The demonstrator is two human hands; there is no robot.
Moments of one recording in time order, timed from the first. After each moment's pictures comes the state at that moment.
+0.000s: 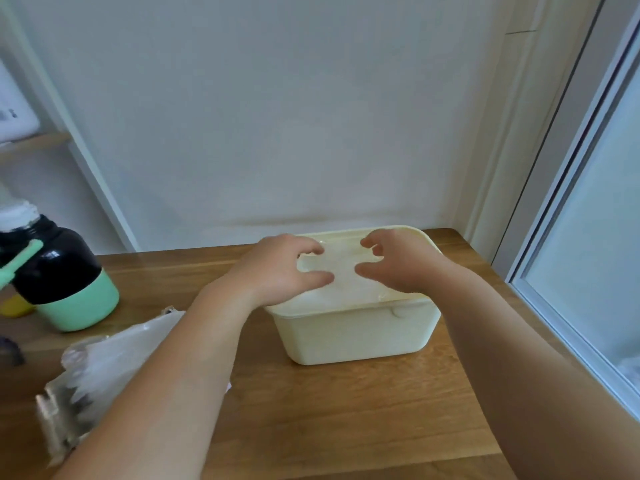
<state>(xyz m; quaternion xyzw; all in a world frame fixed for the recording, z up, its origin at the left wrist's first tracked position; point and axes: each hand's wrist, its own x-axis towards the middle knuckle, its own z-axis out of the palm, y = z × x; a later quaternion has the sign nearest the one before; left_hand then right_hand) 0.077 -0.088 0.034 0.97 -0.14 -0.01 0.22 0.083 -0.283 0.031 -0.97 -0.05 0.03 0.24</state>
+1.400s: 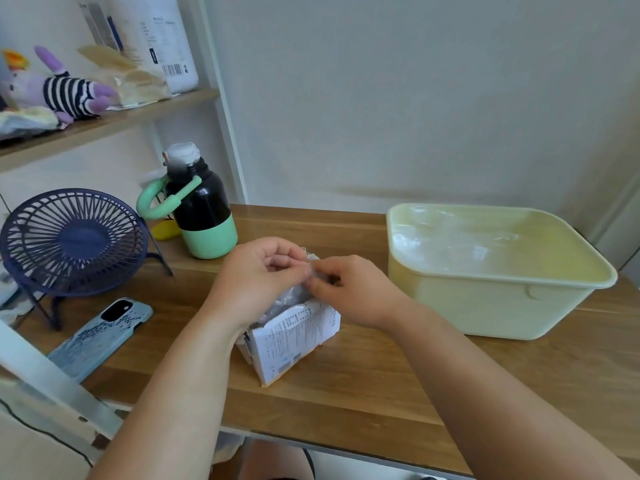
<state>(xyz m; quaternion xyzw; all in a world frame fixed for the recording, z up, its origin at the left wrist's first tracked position) -0.033 0.052 0.000 0.83 0.07 0.12 0.55 0.021 -0.097 -0.017 -0.86 -0.32 0.08 0.40</state>
